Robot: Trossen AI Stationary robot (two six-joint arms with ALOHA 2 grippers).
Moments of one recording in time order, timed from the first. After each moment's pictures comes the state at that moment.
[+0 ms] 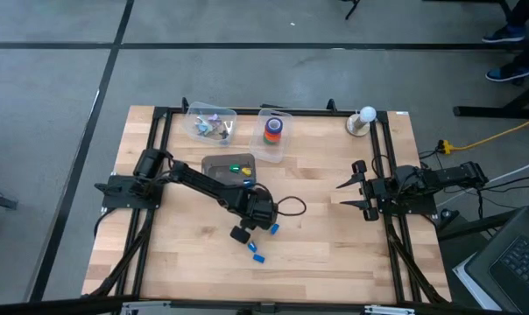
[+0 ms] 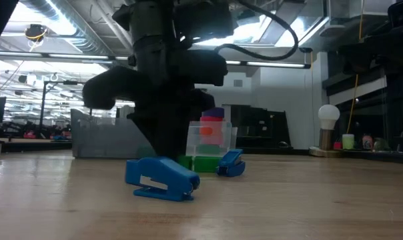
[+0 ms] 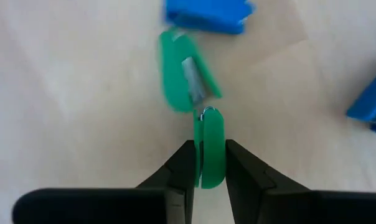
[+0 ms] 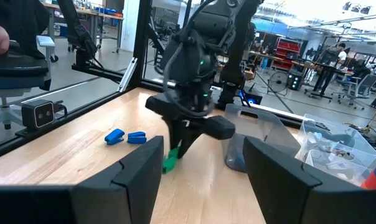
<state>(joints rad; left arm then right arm) -0.21 2.02 1.36 -0.64 -0.05 0.25 0.23 0.01 0.03 -0.02 0.01 -0.19</state>
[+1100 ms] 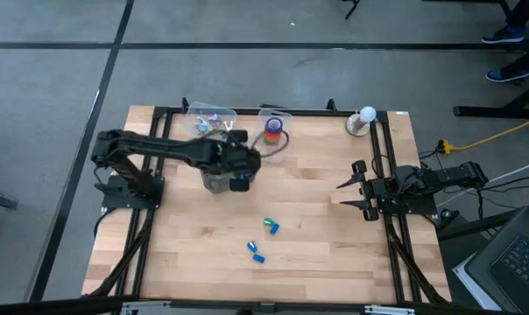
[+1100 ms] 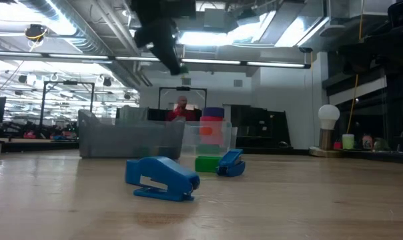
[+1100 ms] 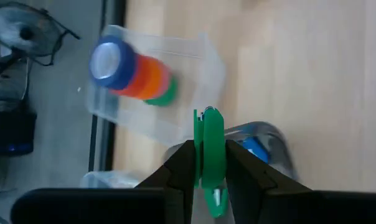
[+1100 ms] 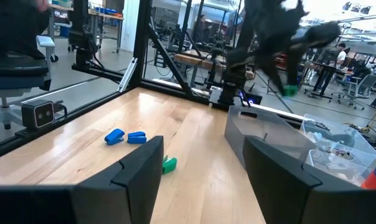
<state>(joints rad) 0.00 1.60 1.37 -0.83 -0.51 0.13 0.23 0.01 0.03 -0.02 0.01 -0.19</state>
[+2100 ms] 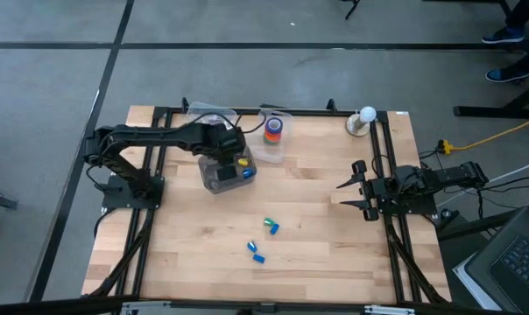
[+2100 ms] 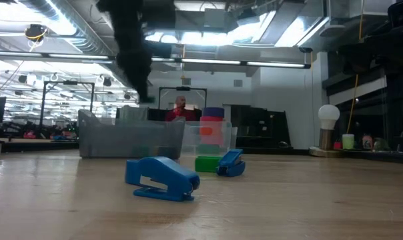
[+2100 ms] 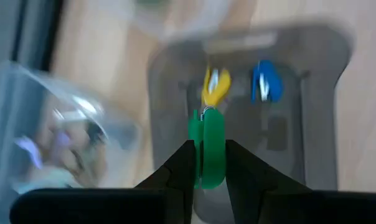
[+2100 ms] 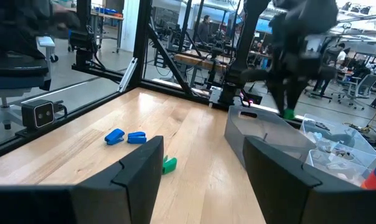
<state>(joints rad) 0.25 1.51 1.16 -0.86 -0.24 0.01 0.23 0.01 0.03 -0.02 0.01 -0.19</state>
